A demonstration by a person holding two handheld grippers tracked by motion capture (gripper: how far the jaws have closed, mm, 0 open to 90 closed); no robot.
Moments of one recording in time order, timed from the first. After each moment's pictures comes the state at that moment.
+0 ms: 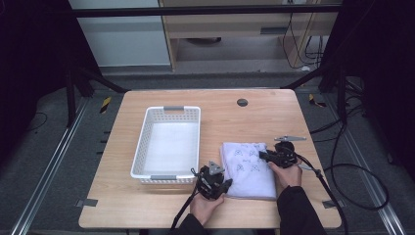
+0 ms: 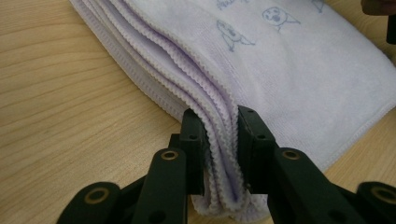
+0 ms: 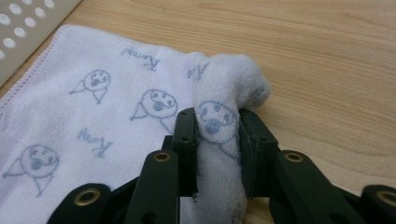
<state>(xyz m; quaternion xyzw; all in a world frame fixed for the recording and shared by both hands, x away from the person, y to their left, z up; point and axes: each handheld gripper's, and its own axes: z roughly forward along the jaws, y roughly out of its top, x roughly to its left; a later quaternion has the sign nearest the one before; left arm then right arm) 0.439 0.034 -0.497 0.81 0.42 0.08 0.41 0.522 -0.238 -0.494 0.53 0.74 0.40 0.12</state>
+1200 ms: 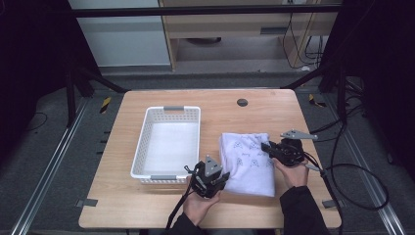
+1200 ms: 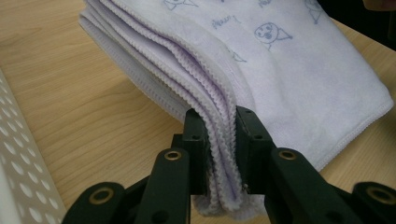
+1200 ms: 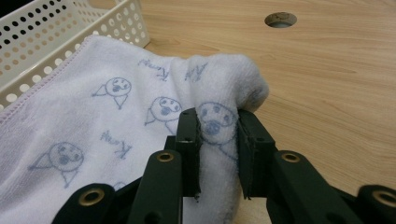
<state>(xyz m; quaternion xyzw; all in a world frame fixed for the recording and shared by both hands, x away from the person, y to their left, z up) 0.422 0.046 -0.441 0.81 0.37 0.15 0.43 0.493 -0.233 -0.434 0.49 0.73 0.45 0.18</state>
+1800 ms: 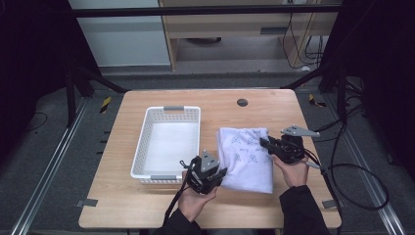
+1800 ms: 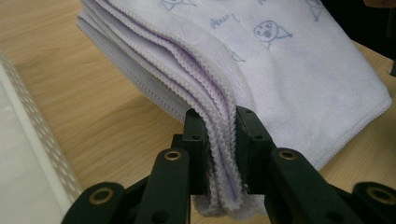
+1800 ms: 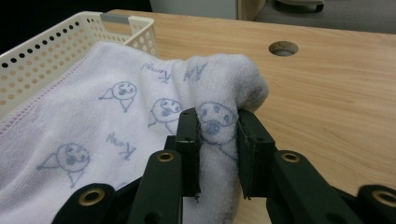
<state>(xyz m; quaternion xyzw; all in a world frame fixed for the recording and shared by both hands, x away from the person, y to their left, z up) 0.425 0.056 -0.417 0.82 0.36 0.16 0.43 0.489 -0.224 -0.410 0.47 0.72 0.47 0.20</state>
